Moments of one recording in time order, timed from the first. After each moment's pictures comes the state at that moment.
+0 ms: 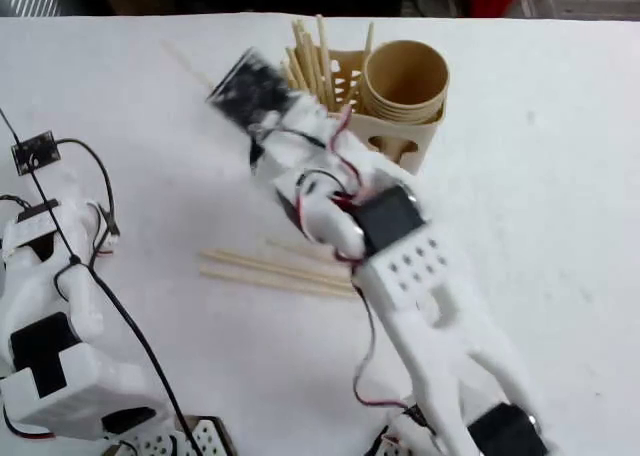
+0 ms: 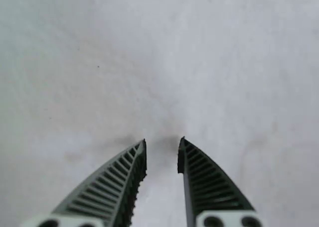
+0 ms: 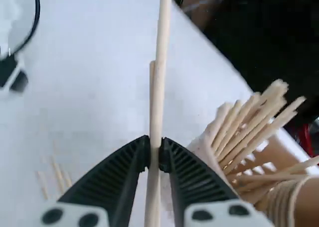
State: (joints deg) left arm -34.7 2.9 37.4 42.3 2.1; right arm -35.1 -23.8 8.1 54.9 24.0
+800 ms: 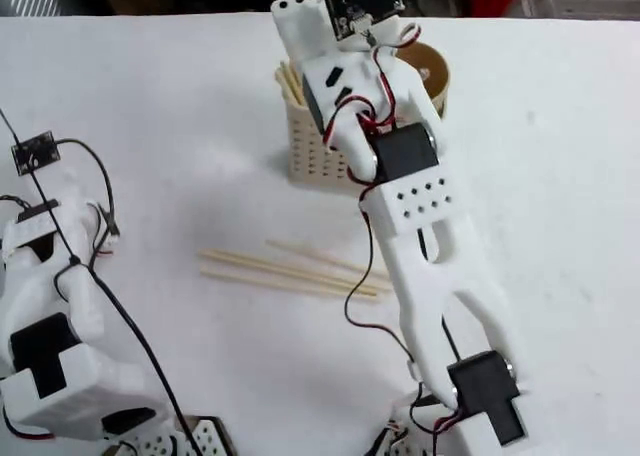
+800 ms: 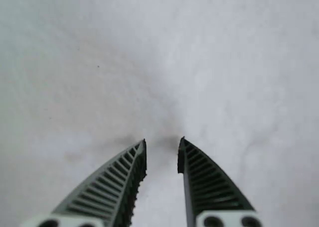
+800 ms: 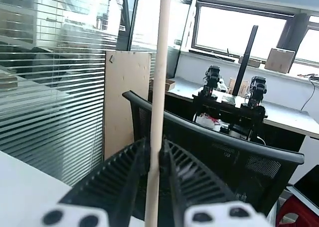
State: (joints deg) left arm -34.7 2.9 37.4 42.3 2.1; right arm -24.5 -8.0 -7.9 16.1 11.4
